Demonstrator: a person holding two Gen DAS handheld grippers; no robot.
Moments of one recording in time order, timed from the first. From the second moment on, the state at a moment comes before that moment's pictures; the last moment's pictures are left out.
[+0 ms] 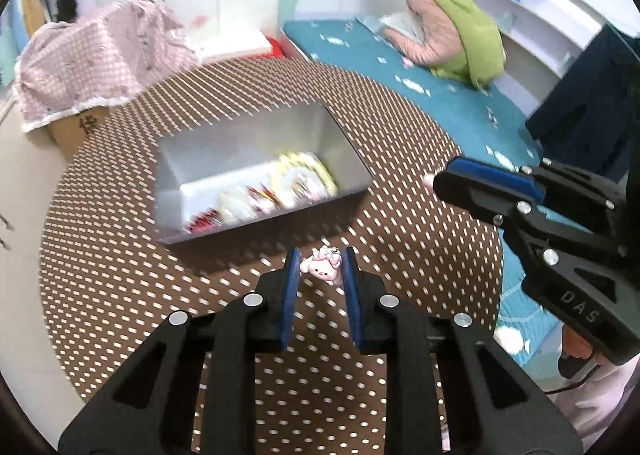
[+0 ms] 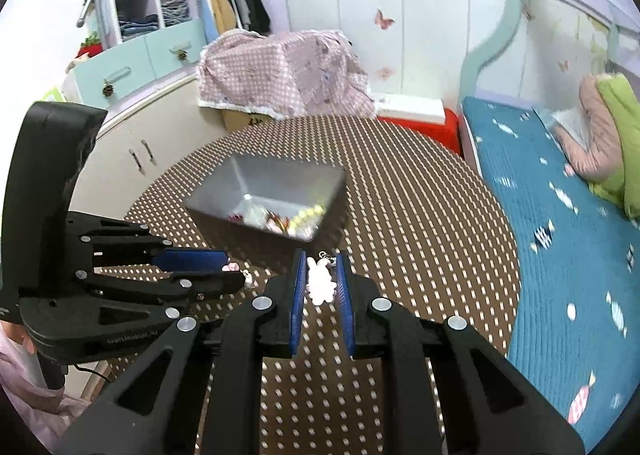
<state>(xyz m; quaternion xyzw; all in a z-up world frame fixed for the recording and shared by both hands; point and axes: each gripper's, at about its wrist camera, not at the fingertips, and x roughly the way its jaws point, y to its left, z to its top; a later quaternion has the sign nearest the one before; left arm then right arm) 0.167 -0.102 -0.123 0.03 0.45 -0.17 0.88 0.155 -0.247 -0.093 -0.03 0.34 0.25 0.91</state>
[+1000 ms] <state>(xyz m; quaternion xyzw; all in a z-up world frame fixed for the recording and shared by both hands) 0.150 -0.040 -0.038 0.01 0.35 -0.03 0.94 0.148 -0.219 -0.017 -0.03 0.24 0.23 0.94</state>
